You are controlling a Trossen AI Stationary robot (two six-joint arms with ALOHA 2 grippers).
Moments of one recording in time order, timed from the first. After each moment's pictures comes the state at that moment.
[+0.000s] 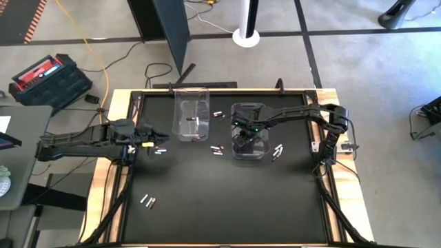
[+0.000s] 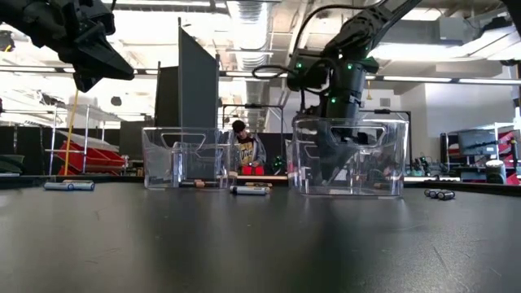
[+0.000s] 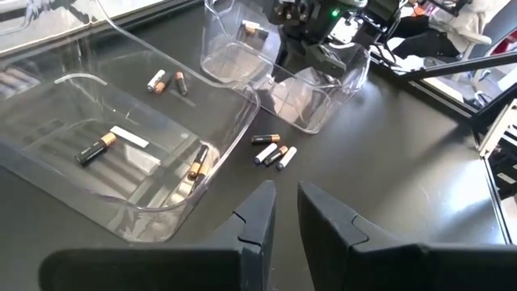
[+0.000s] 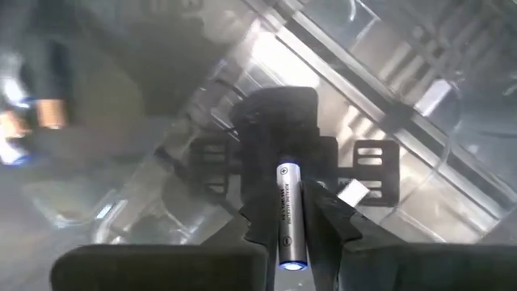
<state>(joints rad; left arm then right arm) 0.12 0.41 0.50 -0.51 -0.14 -0.43 -0.28 1.81 1.18 -0.66 0.07 0.59</state>
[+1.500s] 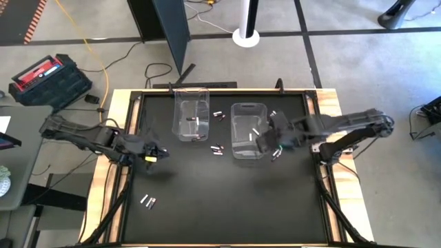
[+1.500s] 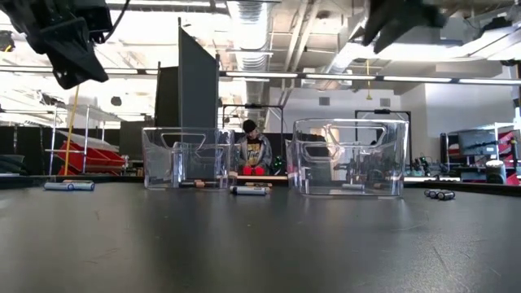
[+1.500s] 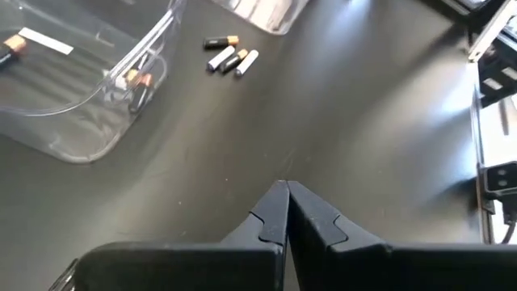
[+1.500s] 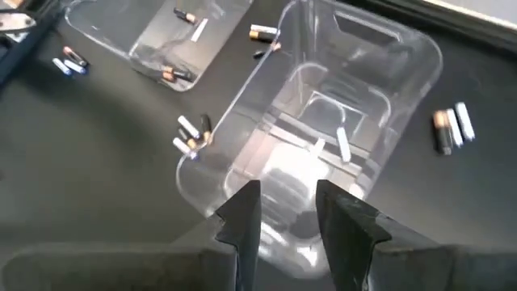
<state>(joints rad) -0.24 0.61 0.60 -0.67 -0.25 -0.64 0.21 1.32 1.36 -1.17 0.54 1.18</state>
